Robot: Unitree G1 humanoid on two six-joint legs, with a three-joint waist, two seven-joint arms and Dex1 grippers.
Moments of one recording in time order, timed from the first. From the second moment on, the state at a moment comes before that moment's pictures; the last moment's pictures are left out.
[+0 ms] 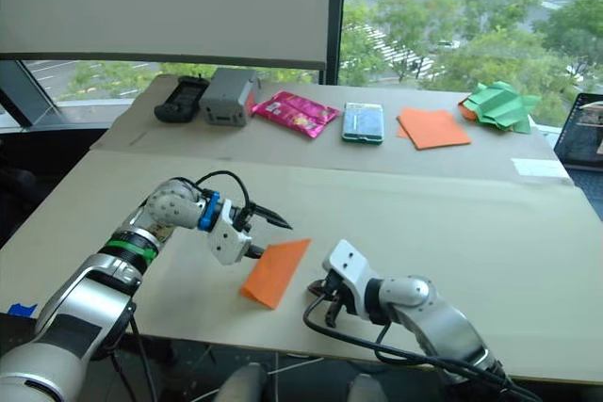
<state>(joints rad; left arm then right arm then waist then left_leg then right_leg) -0.91 0.51 -0.44 0.94 0.14 -1.19 -1.26 -0.13 -0.55 0.33 -0.46 0.25 0.73 0.68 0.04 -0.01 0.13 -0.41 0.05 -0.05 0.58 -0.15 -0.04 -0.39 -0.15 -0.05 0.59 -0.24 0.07</state>
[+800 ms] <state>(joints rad) -0.82 0.57 -0.42 0.67 0.24 -0.50 -1.19 -0.15 -0.53 0.16 -0.38 0.15 0.74 0.45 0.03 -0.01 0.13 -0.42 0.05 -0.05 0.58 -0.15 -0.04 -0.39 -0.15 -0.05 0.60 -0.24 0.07</state>
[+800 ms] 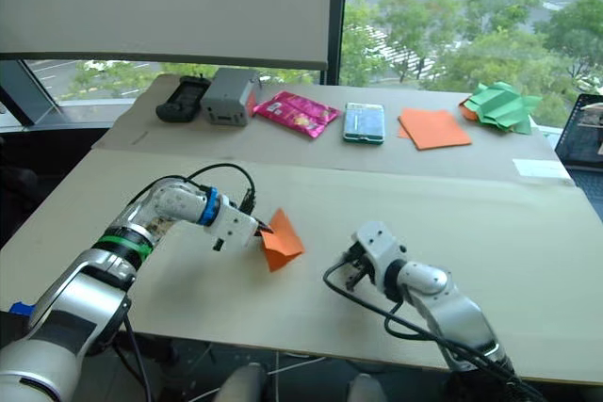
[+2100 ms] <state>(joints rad) -0.52 0.68 -0.09 -0.01 -0.08 0.53 -1.12 -0.25 -0.39 0.46 -0.35 -0.07 0.46 0.47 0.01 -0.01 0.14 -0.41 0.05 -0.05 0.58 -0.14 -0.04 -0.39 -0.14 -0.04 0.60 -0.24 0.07</state>
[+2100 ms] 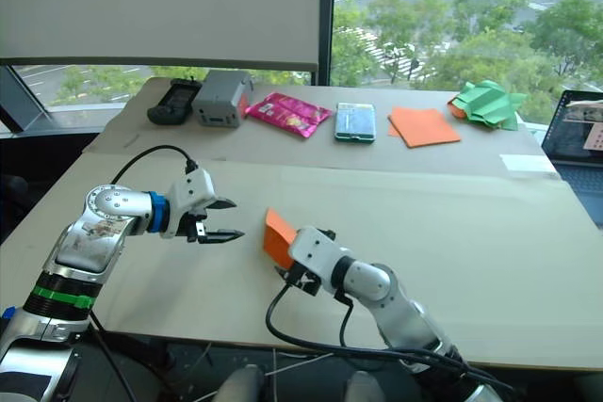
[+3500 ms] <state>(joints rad) -0.29 0.67 -0.02 -0.09 -0.43 0.54 -1.12 -0.36 -0.56 0.45 -0.08 0.00 -0.03 1.03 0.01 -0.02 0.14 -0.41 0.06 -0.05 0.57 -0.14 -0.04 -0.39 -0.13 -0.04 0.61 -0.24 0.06</state>
